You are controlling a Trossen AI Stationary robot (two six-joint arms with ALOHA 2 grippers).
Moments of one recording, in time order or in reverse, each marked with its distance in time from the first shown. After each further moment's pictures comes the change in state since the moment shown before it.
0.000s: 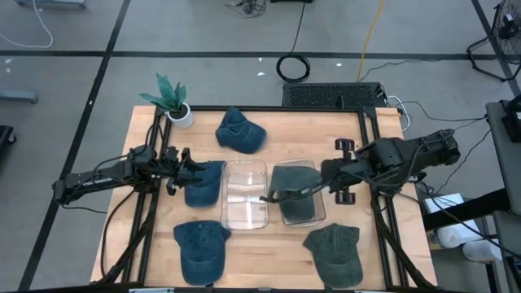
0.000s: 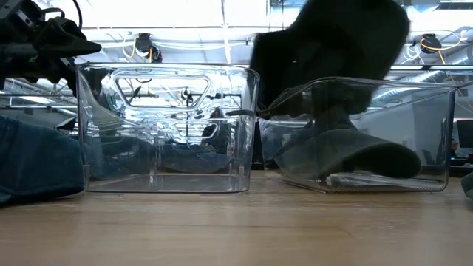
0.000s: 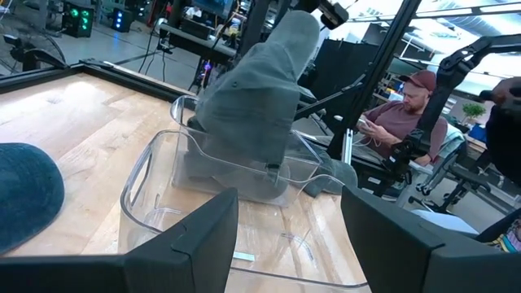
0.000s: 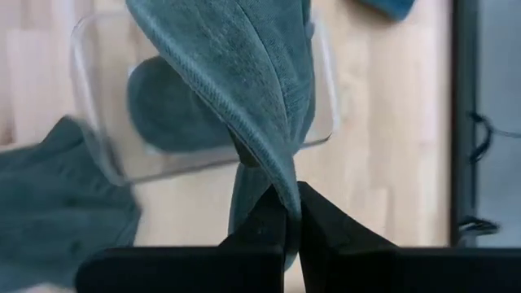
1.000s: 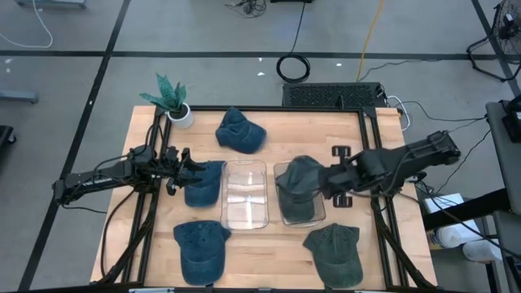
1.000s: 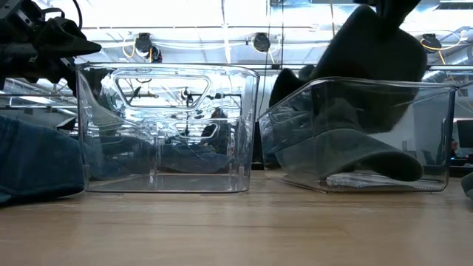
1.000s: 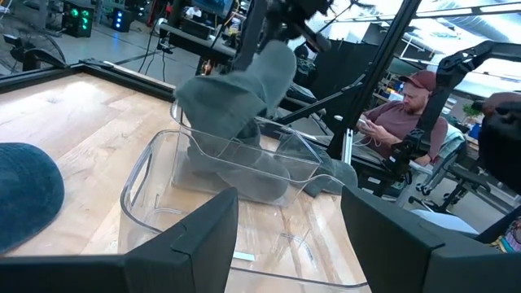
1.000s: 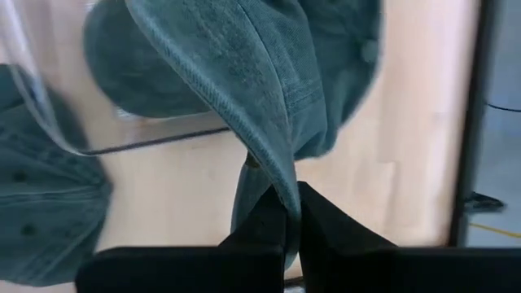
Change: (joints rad) left arm 0.000 0.000 0.000 0.000 0.000 0.000; right arm 0.004 -0.008 -0.211 0.076 -0.007 0.008
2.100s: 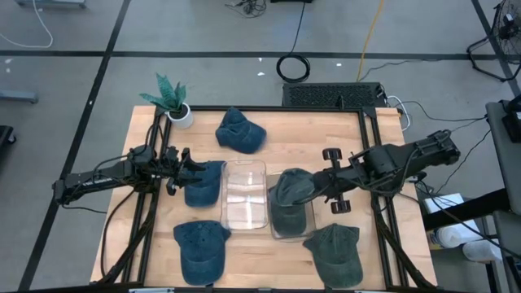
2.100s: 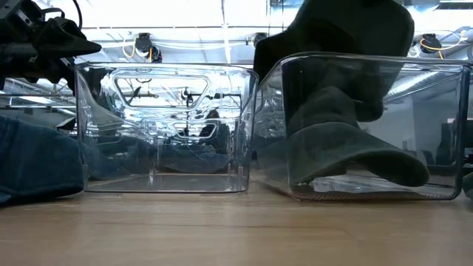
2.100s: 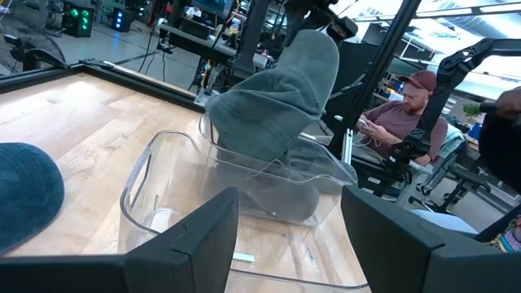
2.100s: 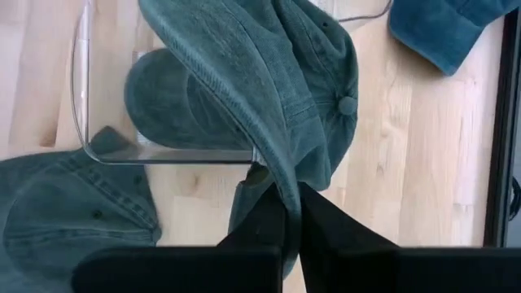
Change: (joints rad) left arm 0.000 0.000 0.000 0.000 0.000 0.000; right arm 0.024 0.008 0.120 0.143 -0.057 -0.135
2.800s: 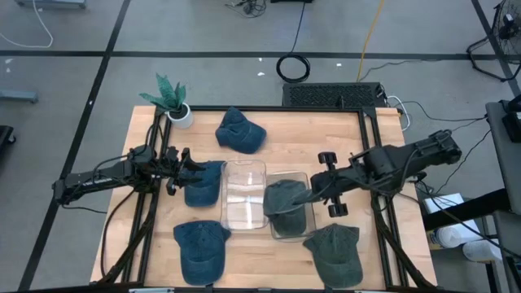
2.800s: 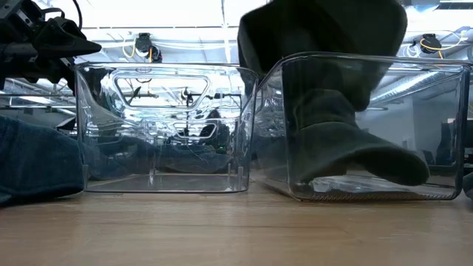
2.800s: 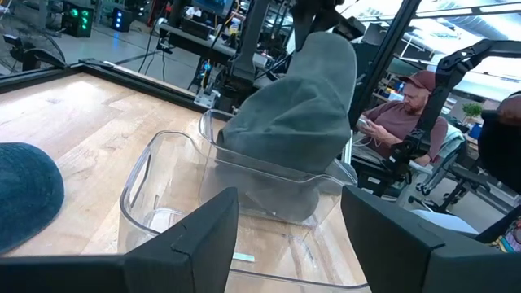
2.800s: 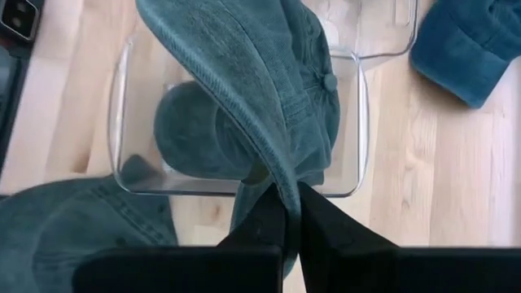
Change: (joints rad) left arm 0.000 0.000 0.000 0.000 0.000 0.000; right arm 0.001 -0.022 -0.056 0.130 -0.059 -0.019
